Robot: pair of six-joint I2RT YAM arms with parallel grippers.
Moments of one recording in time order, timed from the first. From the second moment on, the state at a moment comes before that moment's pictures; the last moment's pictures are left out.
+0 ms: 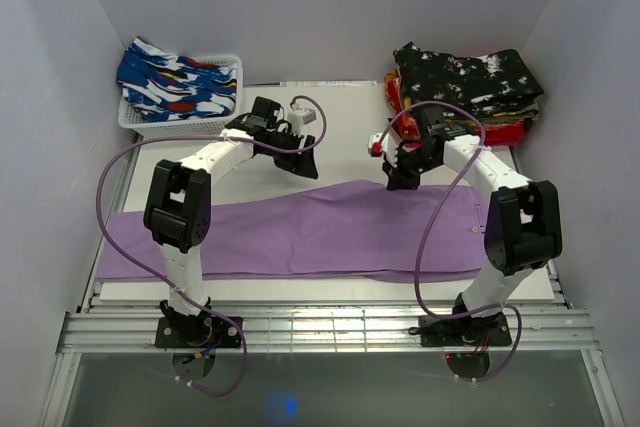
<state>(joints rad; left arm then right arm) -0.37 1.95 1.48 -0.49 0.63 0.07 0.26 1.72 1.30 -0.82 -0.65 -1.06</state>
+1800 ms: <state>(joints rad) -0.71 2.20 1.43 0.07 0.90 -0.63 -0.43 1.47 1.02 -1.01 -0.50 -1.16</state>
